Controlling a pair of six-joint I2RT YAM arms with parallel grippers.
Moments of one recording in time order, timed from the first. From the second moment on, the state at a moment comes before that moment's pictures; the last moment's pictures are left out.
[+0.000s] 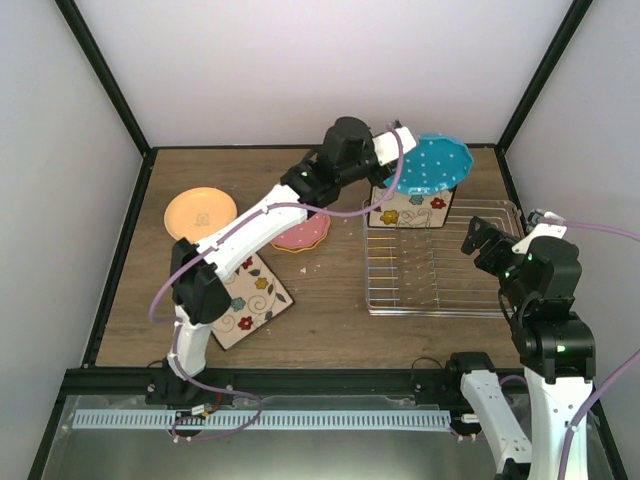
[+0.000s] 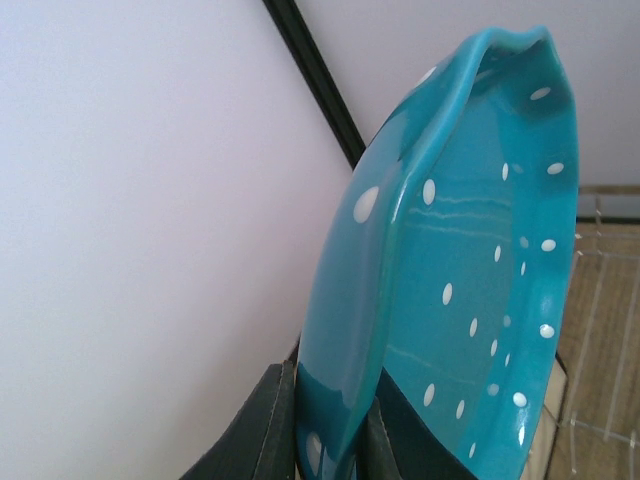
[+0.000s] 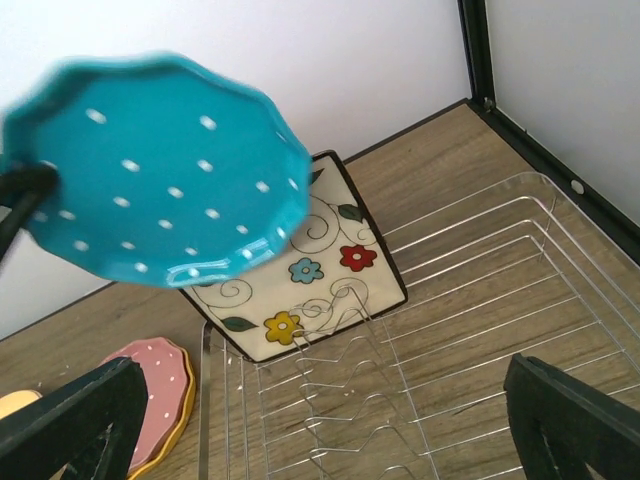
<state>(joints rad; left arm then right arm) -0.82 2.03 2.07 -0.26 0.03 0.48 0.02 0.58 1.16 -0.93 0.08 0.47</state>
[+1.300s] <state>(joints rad) -0.05 1.68 1.29 -0.45 0.47 -0.54 0.02 0.61 1.02 -0.79 0.01 0.46</state>
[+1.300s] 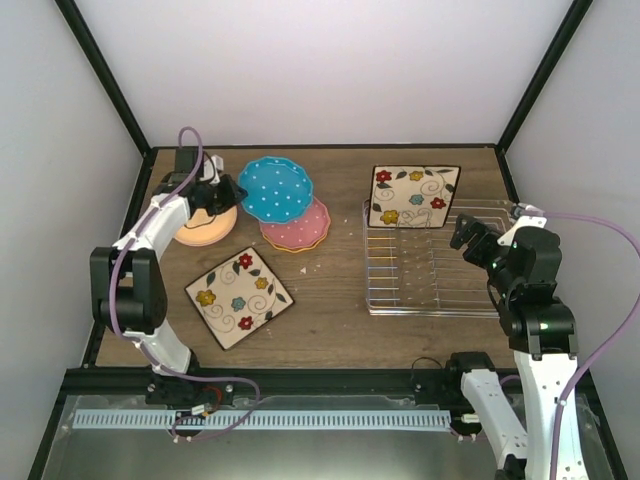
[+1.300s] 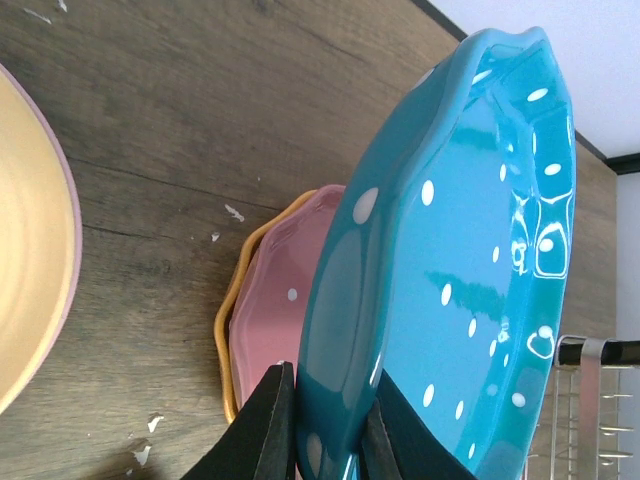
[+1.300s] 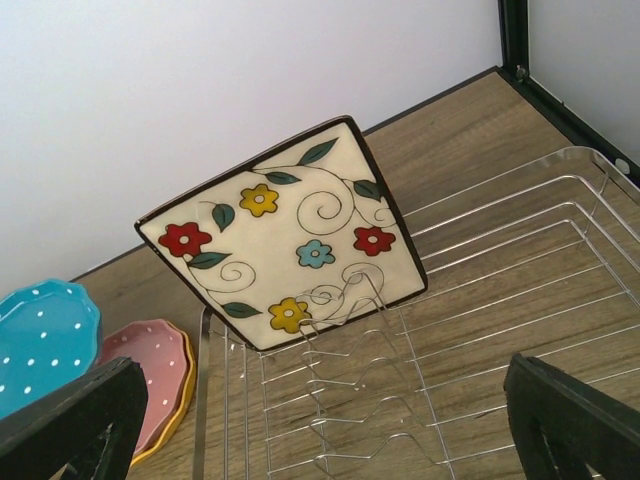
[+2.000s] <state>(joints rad) -0.14 1.83 1.28 -0.48 0.38 -0.56 0.02 0.58 1.07 -0.86 0.07 0.46</state>
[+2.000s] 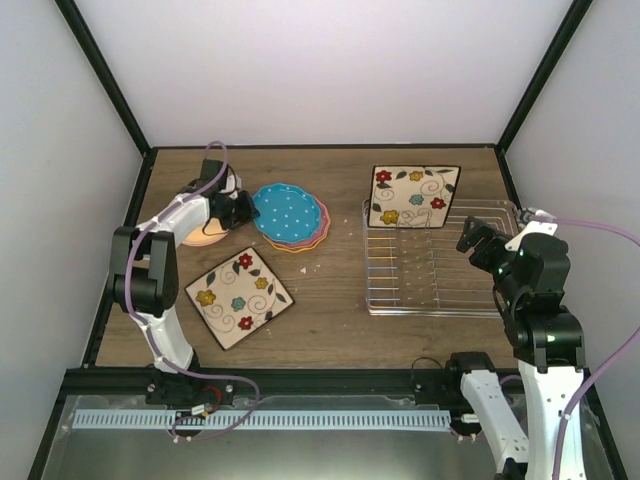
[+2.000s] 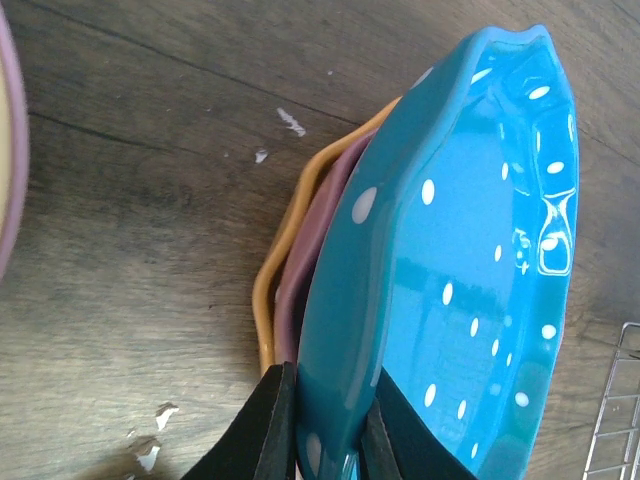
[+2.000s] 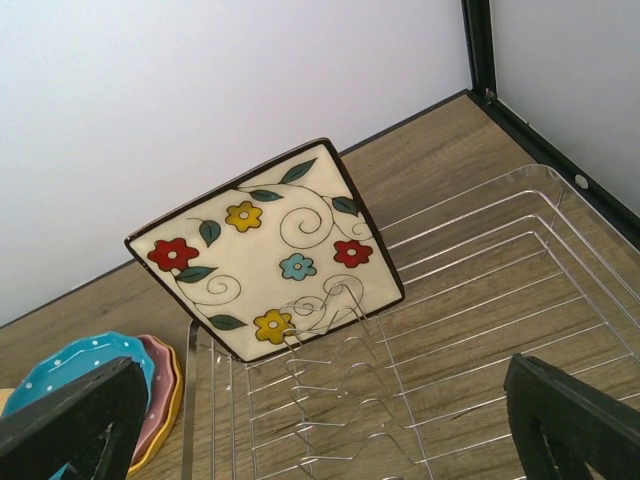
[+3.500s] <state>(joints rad) -0.45 2.21 1.92 -0.08 0.88 0.11 0.02 0.55 1.11 -0.95 0.12 0.46</state>
